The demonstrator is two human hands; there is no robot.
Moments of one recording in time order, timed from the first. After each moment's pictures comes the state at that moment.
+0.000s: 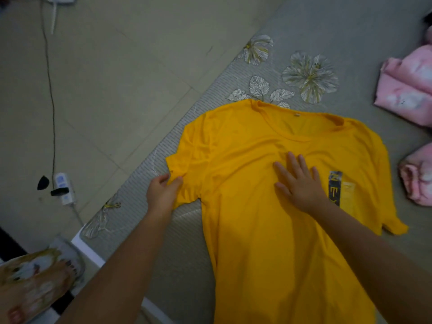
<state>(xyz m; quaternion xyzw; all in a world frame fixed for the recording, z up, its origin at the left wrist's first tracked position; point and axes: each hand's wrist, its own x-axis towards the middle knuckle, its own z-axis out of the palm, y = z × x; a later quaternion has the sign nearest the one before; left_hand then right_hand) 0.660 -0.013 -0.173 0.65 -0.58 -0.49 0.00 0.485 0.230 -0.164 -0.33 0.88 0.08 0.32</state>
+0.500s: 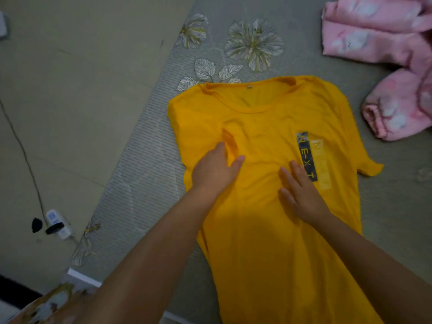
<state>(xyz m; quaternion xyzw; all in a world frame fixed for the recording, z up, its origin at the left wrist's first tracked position) 0.565 0.096 -0.133 0.23 -0.90 -0.33 -0.18 0.551 0.315 -0.161 -0.17 0.92 -0.14 0.32</state>
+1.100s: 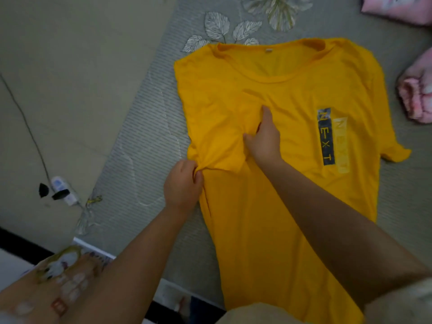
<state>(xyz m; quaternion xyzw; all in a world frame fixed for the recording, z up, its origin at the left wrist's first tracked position) 0.660 0.062 -0.175 0.26 -0.92 -0.28 -0.12 0.522 0.185 -0.178 0.02 0.91 -0.32 0.25</state>
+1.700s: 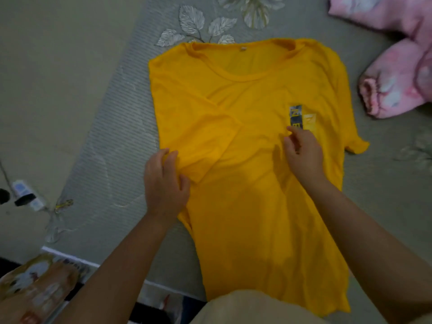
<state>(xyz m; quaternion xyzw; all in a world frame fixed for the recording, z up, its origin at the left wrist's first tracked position) 0.659 0.072 -0.145 0.18 -0.95 -0.25 -0.03 0.522 0.296 -0.149 -0.03 0.95 -0.27 0.16</state>
